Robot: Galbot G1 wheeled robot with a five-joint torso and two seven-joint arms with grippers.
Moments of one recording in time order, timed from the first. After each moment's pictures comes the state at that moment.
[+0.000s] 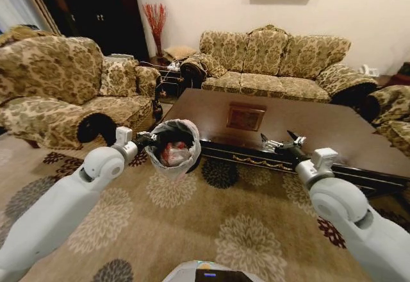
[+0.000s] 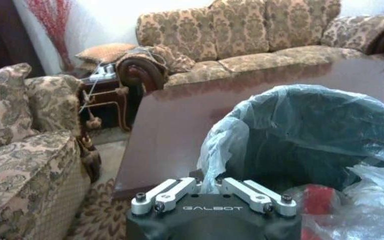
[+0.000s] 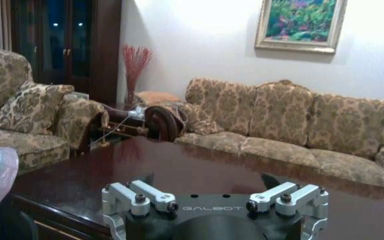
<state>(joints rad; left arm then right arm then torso) 0.89 -0.65 -0.34 -2.07 -0.90 0.64 -0.18 -1.20 0.68 0.52 2.30 0.85 -0.42 0.43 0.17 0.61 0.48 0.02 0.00</state>
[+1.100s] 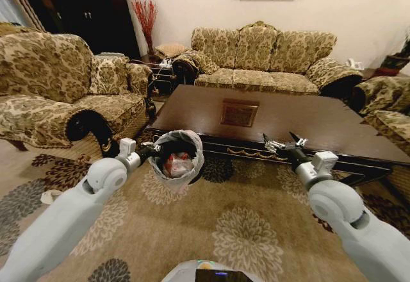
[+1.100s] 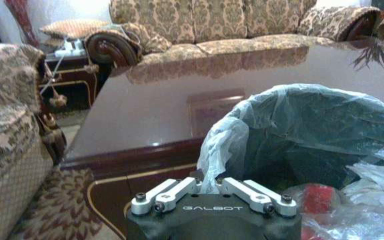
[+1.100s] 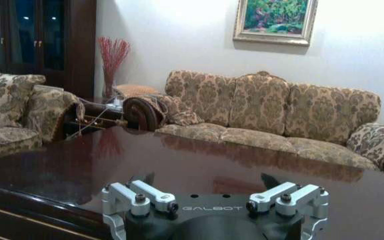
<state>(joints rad) 1.05 -0.74 -0.42 -2.08 -0.81 0.63 -0.11 -1.24 0.72 0.53 2.27 0.79 -0.37 0.41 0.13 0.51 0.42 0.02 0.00</state>
